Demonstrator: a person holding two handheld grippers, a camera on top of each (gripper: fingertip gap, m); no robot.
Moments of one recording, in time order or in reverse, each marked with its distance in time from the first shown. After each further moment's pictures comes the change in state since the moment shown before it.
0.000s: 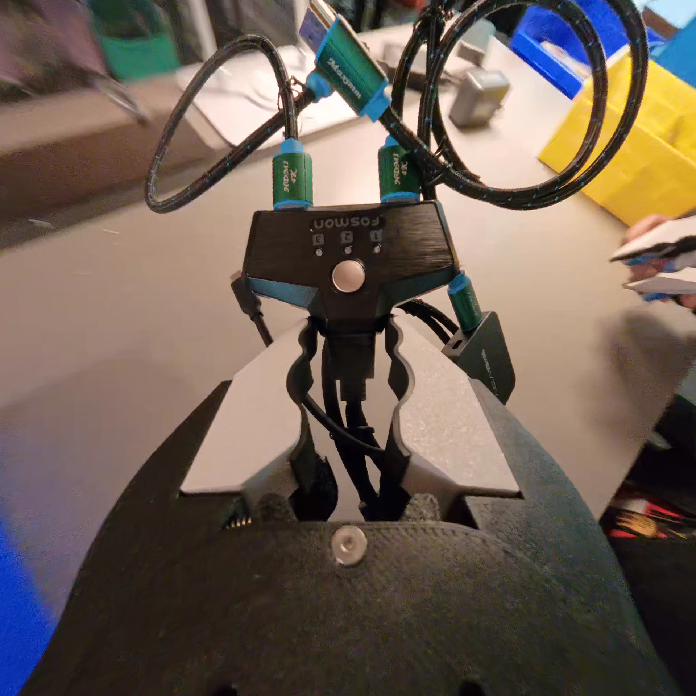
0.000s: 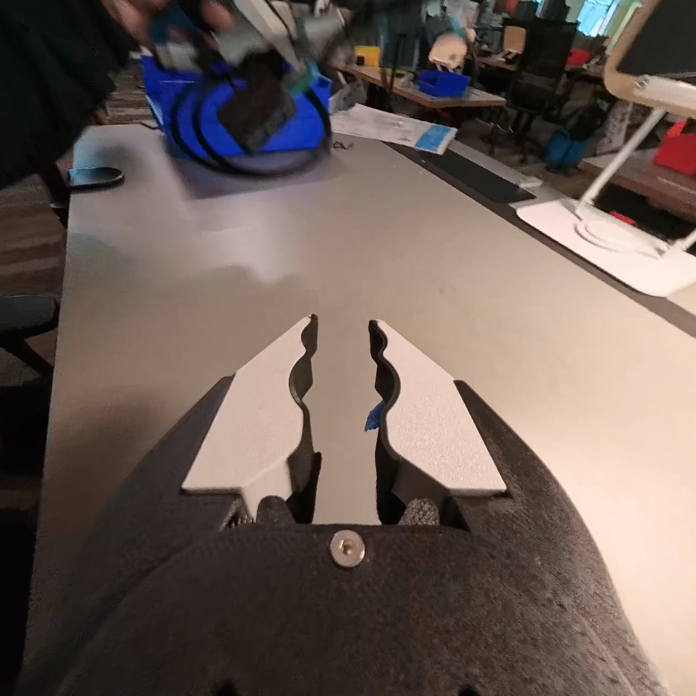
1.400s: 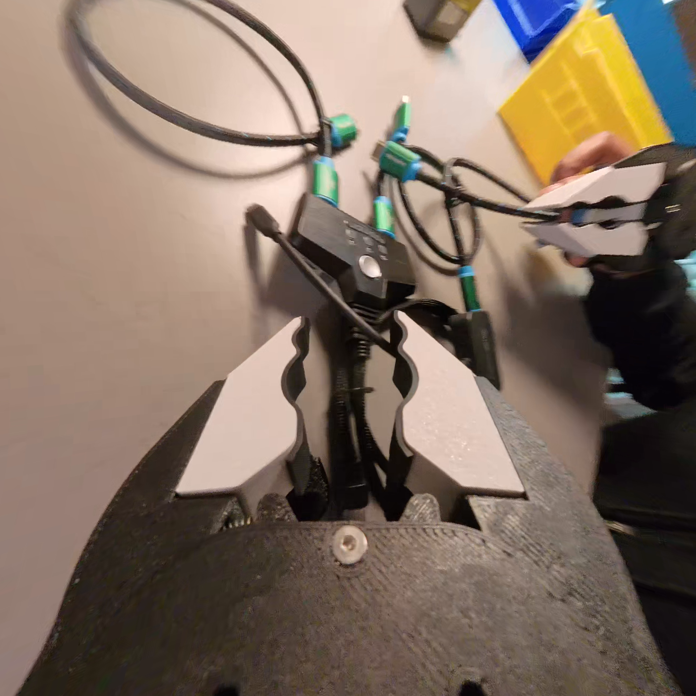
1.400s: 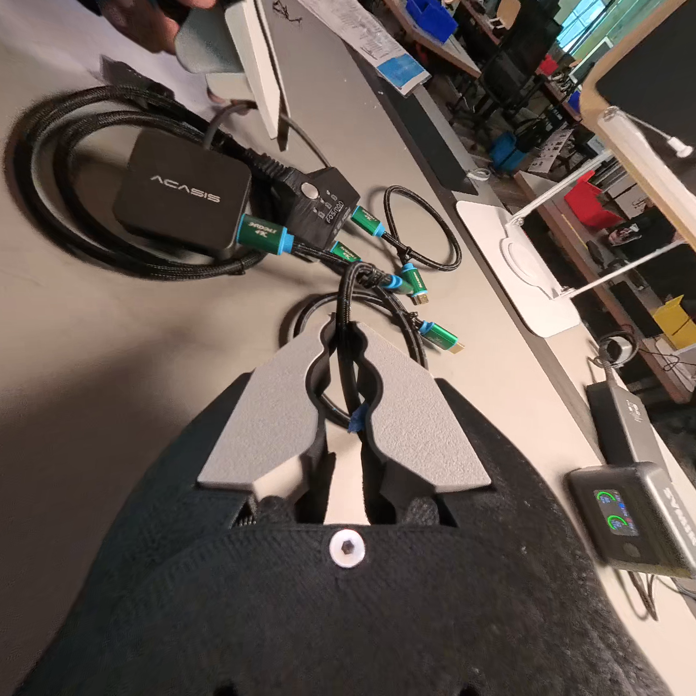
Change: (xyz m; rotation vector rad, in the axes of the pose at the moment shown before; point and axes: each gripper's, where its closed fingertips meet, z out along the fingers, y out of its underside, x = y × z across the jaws) left arm 0.036 0.048 0.150 -0.145 0.318 -0.199; right arm 0.081 0.030 0.062 -0.202 0.135 -0.370
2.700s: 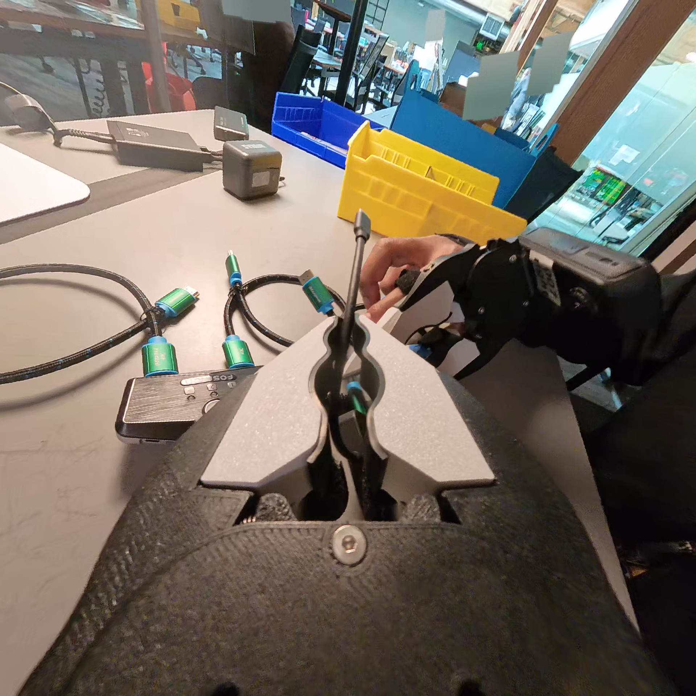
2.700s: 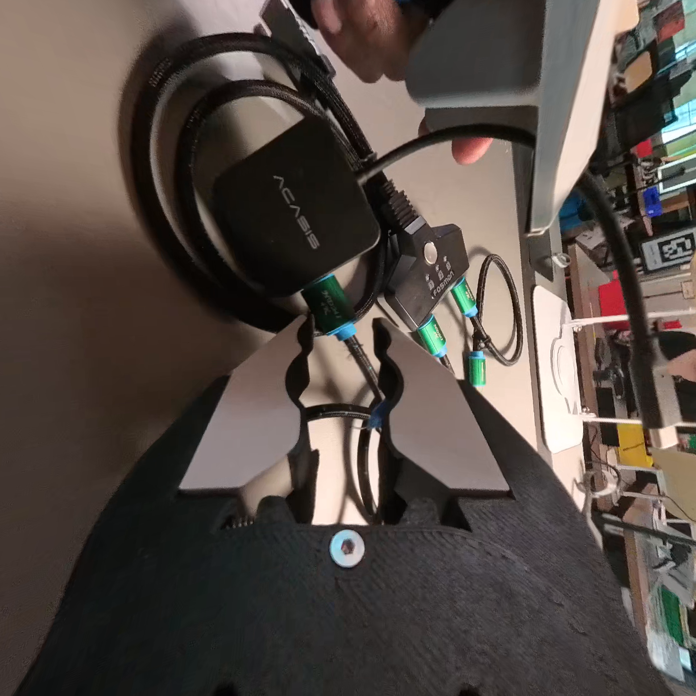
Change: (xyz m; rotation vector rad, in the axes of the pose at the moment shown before) left arm 0.114 -0.034 0.009 0.294 0.230 0.385; right arm -0.070 -0.021 0.042 -0.095 -0.172 -0.389
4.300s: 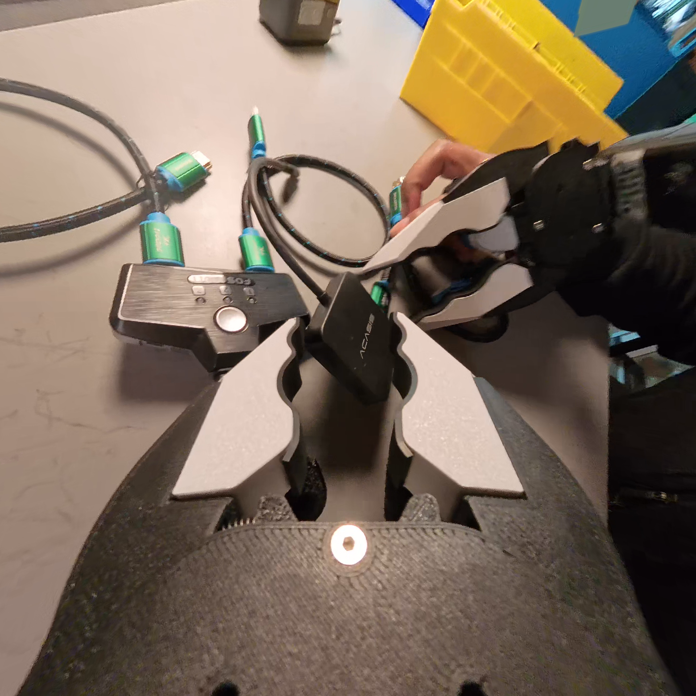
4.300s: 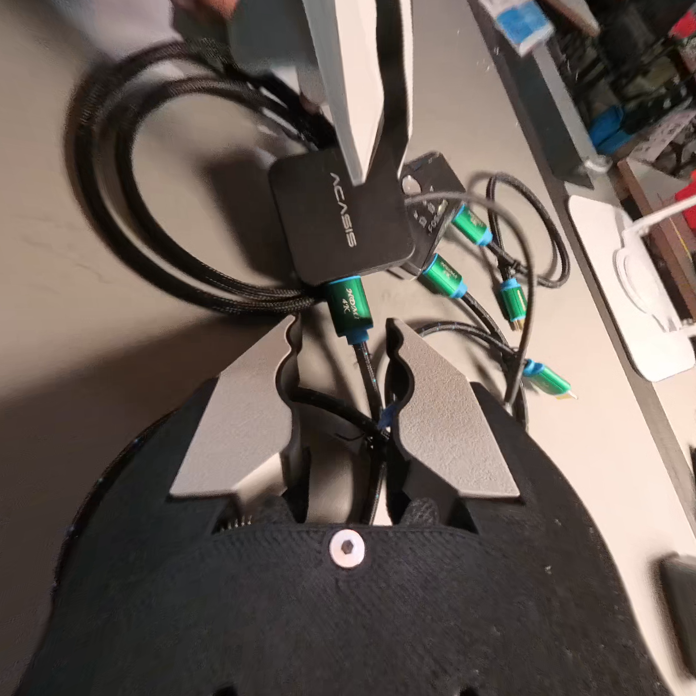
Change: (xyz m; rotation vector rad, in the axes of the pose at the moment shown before) left arm -0.022 0.052 0.012 -0.270 -0.128 -0.148; right arm 0.006 0.035 -0.004 0.026 -0.006 0.325
